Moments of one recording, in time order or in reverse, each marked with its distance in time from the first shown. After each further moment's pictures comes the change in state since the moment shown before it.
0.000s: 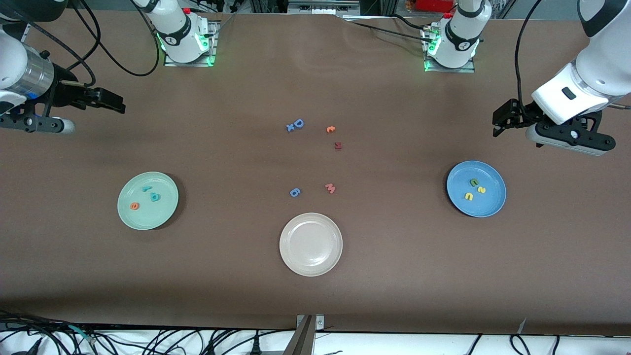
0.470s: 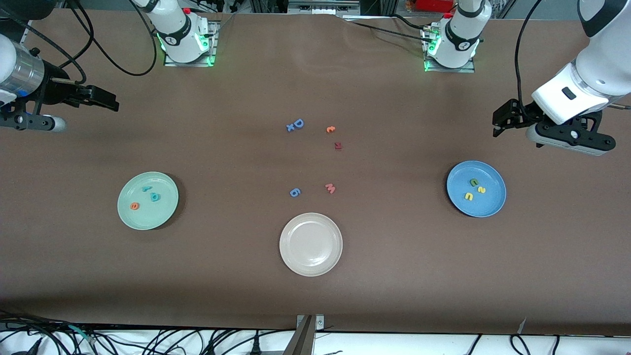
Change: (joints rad) left arm 0.000 0.001 0.000 0.000 0.000 0.002 0.000; right arm -0.024 -0.002 0.000 0.001 0.000 0.015 -0.032
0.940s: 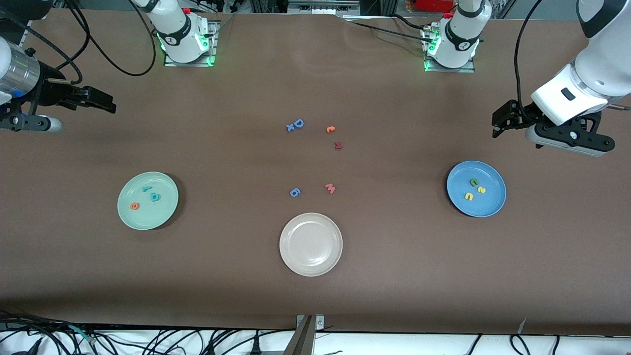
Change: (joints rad) left arm -0.002 0.002 0.000 0.000 0.000 0.006 -0.002; right arm -0.008 0.000 0.000 0.000 0.000 0.010 -0.019
